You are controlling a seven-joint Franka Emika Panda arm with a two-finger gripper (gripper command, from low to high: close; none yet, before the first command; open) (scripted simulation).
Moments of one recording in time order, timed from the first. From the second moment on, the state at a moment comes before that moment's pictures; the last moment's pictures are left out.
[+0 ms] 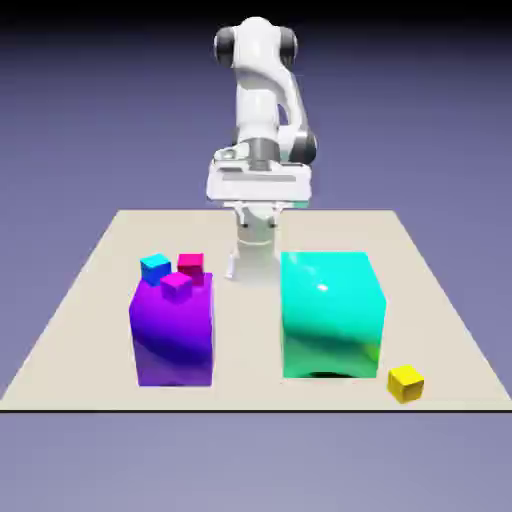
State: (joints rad) arm 0.02 -0.53 0.02 -2.78 -0.02 3.00 0.71
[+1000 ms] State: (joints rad) arm 0.36 0.53 0.17 -1.88 -0.62 2.23 0.46
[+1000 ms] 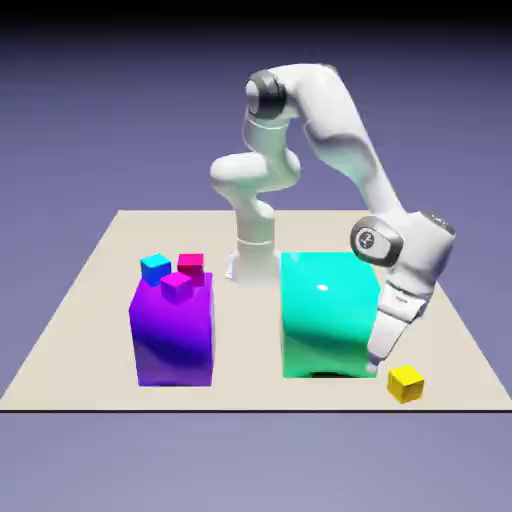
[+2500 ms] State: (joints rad) arm -0.14 0.09 -0.06 -1.99 -0.01 1.74 0.85
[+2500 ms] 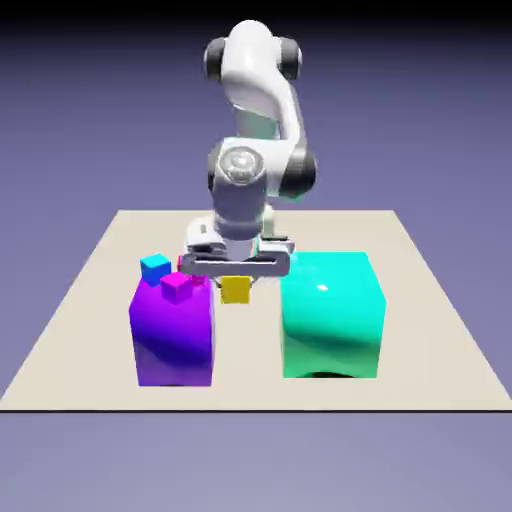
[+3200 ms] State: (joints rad) arm -0.37 -0.08 -0.31 -2.21 0.29 1.72 1.35
